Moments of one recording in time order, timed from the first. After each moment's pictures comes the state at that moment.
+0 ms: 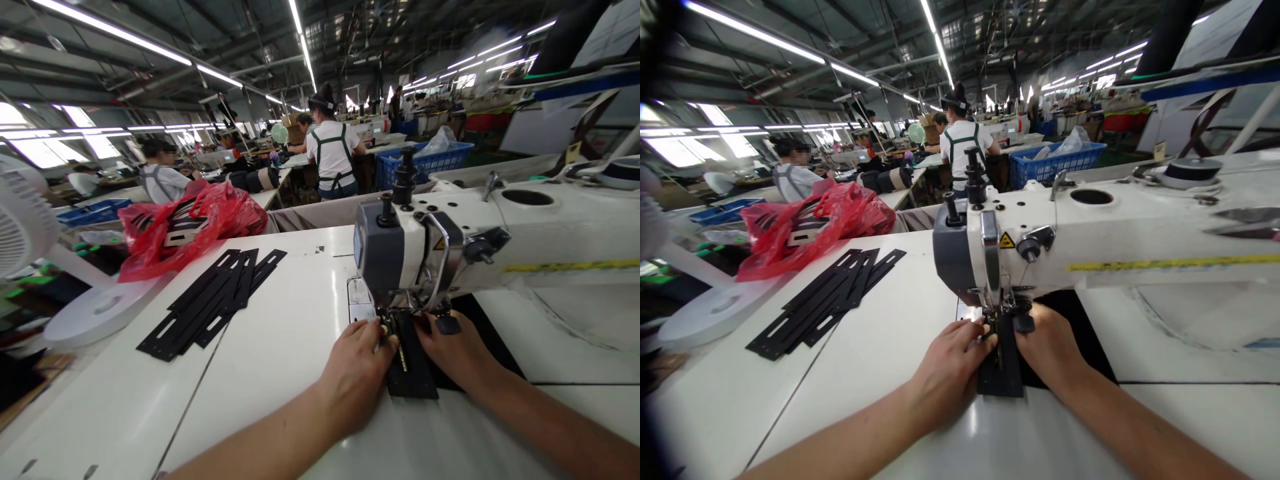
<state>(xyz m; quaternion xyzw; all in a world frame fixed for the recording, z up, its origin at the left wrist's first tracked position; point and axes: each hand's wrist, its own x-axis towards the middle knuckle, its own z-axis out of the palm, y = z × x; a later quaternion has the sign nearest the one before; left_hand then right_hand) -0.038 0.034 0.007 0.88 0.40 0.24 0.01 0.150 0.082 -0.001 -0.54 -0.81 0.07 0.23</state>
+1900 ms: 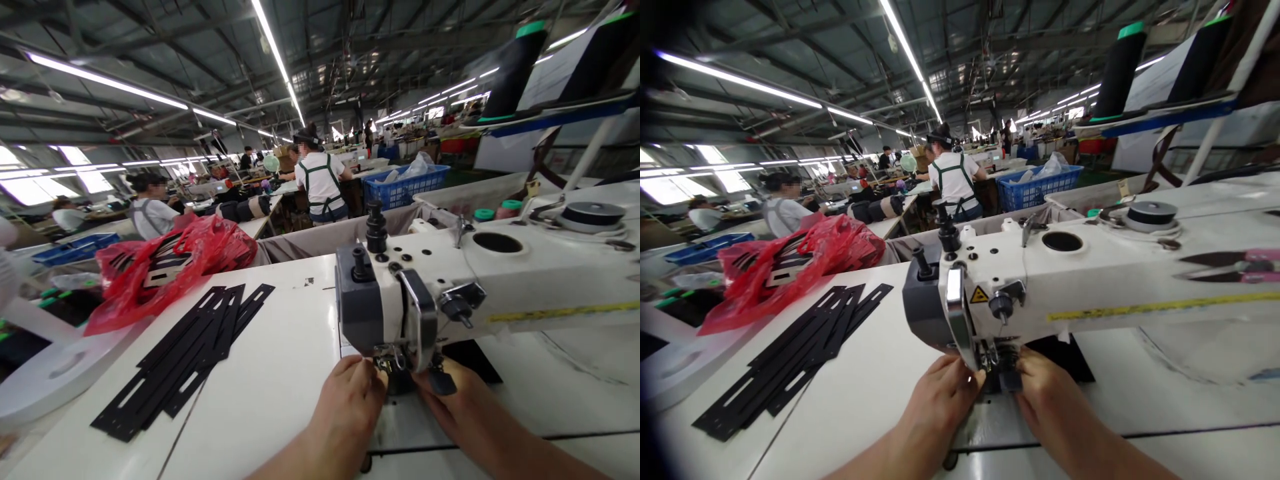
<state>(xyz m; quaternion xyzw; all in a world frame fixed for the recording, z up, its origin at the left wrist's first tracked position) -0.035 0.062 -0.003 0.89 0.35 0.30 -0.08 0.163 0.075 0.000 -0.37 -0.88 0.06 0.29</state>
